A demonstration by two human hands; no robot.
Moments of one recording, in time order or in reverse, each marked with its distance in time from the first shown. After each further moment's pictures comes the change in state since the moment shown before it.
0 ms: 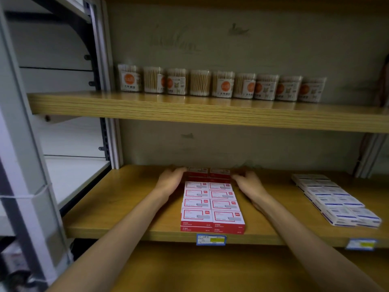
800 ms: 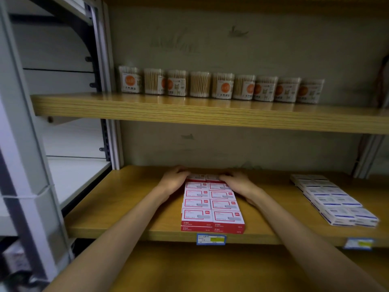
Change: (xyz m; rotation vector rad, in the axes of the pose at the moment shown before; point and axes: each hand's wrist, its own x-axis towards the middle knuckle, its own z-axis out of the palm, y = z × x) left_hand 0.013 0.000 0.003 0.199 -0.088 0.093; right_hand 0.005 -0.019 0.013 -0.183 -0.242 0.047
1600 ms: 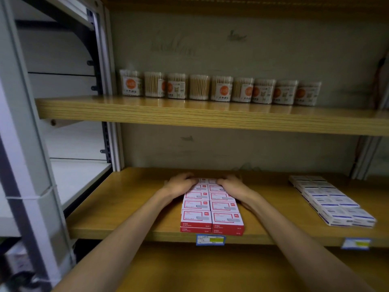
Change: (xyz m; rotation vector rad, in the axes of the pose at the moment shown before) left_hand -0.005 0.011 0.011 0.316 -0.130 -0.033; right_hand 0.003 0.000 0.013 -0.102 -0.013 0.074
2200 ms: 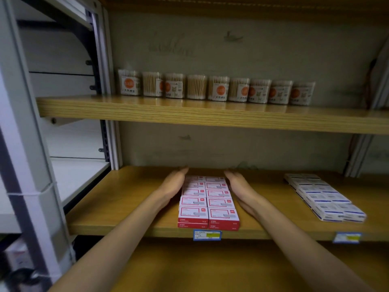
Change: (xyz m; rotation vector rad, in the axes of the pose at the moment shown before) left_hand -0.031 0.002 -0.004 -0.383 0.054 -0.036; right_hand -0.036 0.006 -0.005 0.463 0.047 -0.002
